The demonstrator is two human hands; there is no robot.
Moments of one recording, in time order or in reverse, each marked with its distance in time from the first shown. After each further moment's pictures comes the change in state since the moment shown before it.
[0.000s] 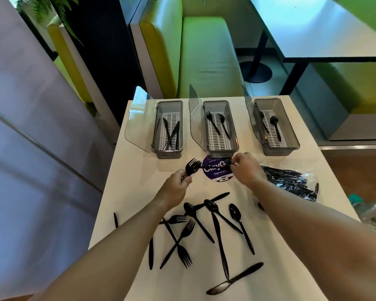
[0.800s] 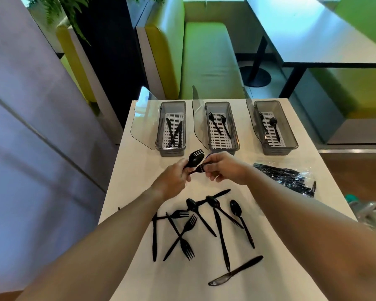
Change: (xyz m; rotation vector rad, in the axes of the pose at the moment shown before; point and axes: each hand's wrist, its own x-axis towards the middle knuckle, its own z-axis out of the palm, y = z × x) left_hand -0.012 0.017 -0.029 0.162 -0.026 0.197; right_hand -0.034 -0.067 -0.011 0.597 -0.591 -0.102
